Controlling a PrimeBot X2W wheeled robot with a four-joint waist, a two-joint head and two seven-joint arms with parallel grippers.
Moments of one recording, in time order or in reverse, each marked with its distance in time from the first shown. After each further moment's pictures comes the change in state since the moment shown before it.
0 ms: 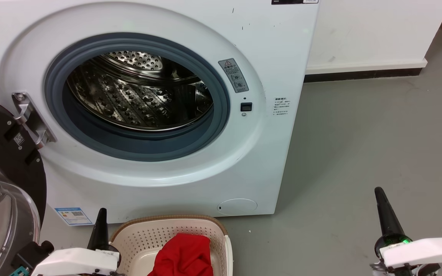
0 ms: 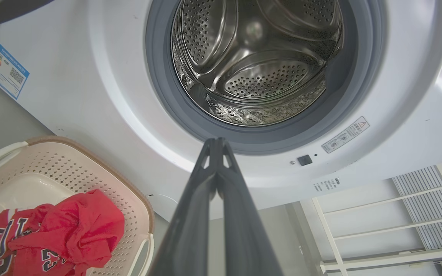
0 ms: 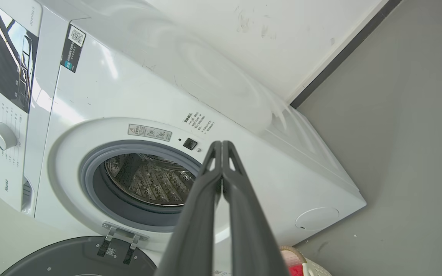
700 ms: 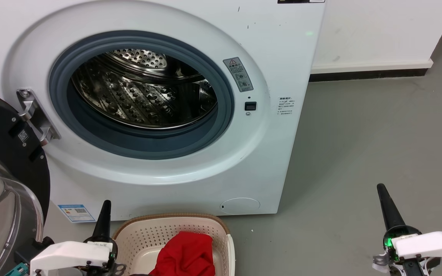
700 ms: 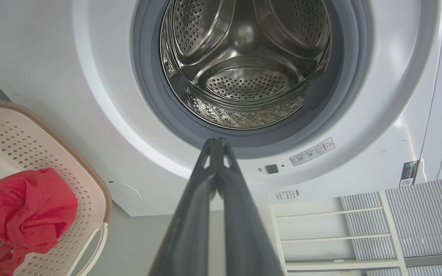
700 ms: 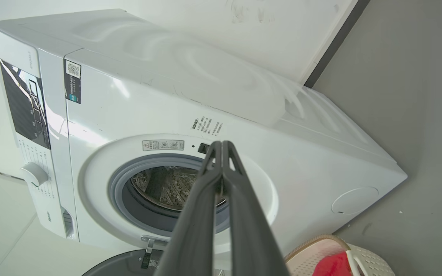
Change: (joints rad) left arm -0.041 0.000 0.008 0.029 -0.225 -0.032 0.056; right arm -0.043 -0.001 -0.026 0.049 0.230 0.000 0.056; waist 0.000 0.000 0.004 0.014
